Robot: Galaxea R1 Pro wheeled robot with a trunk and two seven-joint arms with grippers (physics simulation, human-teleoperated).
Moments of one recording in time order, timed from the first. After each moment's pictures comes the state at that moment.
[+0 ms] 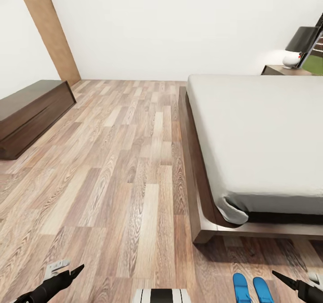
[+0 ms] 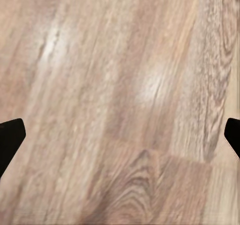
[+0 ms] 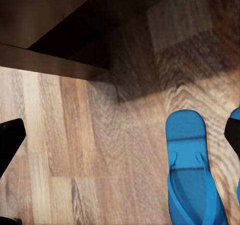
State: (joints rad) left arm -0.40 0.25 0.68 -0.35 -0.15 0.01 -0.70; right arm -0.42 -0.59 -0.11 -0.11 -0.52 0.09 1.16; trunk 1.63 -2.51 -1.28
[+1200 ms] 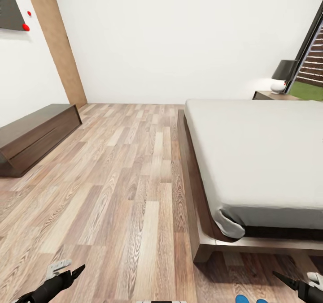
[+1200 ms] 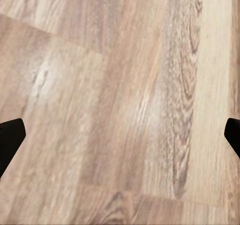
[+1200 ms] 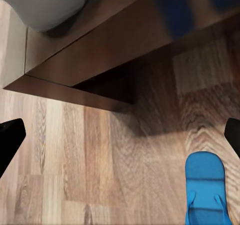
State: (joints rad) left arm -0.40 0.24 0.68 -0.35 -0.15 0.01 -0.70; right arm -0.42 -0.59 -0.11 -0.11 -0.52 0.09 1.16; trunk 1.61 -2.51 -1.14
